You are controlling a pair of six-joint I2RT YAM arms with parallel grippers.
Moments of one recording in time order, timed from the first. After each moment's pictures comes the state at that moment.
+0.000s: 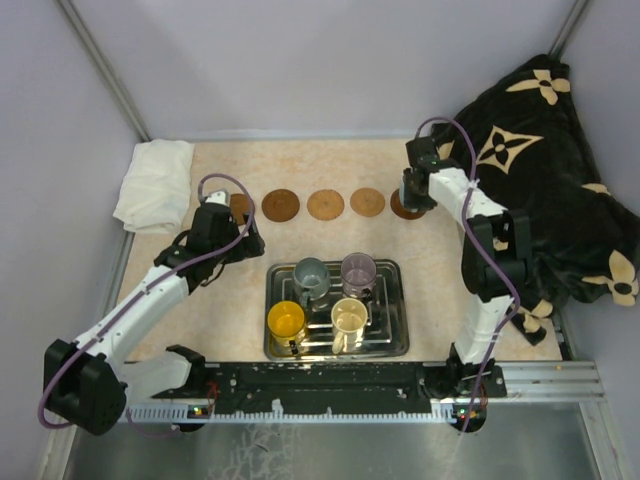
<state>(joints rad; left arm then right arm) -0.43 1.10 0.79 -0.40 -0.19 -0.51 0.21 1.89 1.49 -0.65 0.18 0.24</state>
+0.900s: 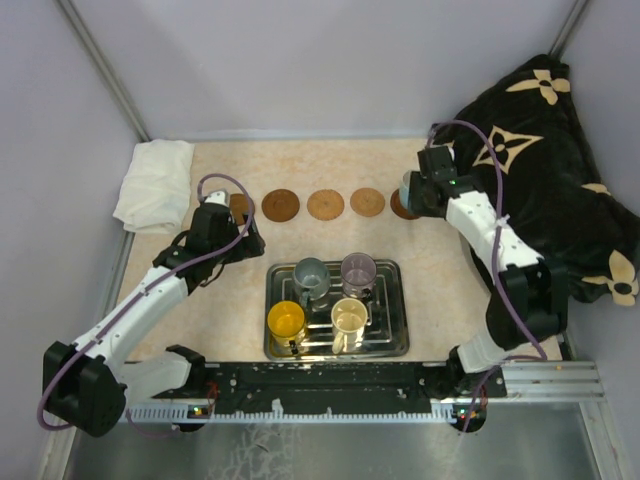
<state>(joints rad) -0.43 1.09 0.79 -0.40 -0.18 -0.51 0.23 1.59 1.30 -0.65 0.24 0.26</state>
